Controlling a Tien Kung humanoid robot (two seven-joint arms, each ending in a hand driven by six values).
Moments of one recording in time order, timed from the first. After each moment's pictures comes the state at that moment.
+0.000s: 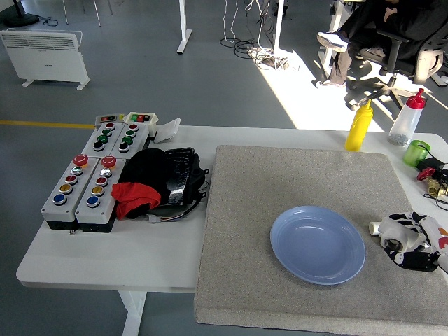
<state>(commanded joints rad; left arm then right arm) -0.21 0.00 -1.73 -0.33 1.65 0.11 0.61 0.17 -0.33 1.32 1.58 -1.74 -0.06 -0.36</state>
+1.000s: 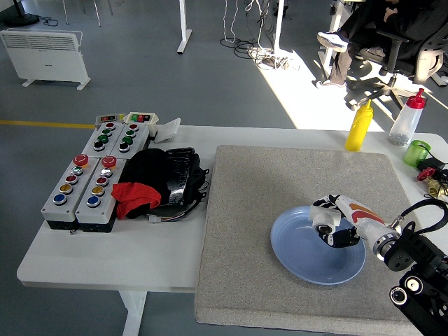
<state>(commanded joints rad) -0.20 0.00 -1.67 -0.32 1.56 0.13 0.61 0.60 -0.27 0.85 1.16 -1.75 -0.09 -0.25</state>
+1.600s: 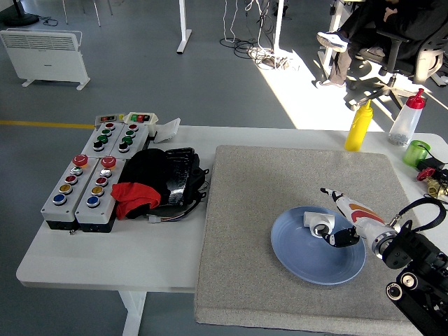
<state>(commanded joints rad) -0.21 0.00 -1.66 -0.32 1.55 0.14 0.60 0.60 -0.26 0.88 1.14 -1.74 -0.08 -0.25</state>
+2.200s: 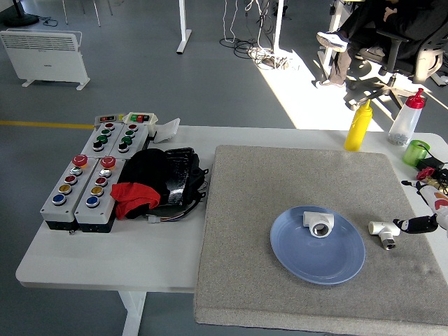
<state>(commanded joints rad) -0.22 0.00 -1.66 -0.32 1.55 0.14 0.60 0.54 -0.40 1.13 1.05 -1.73 -0.02 -0.28</state>
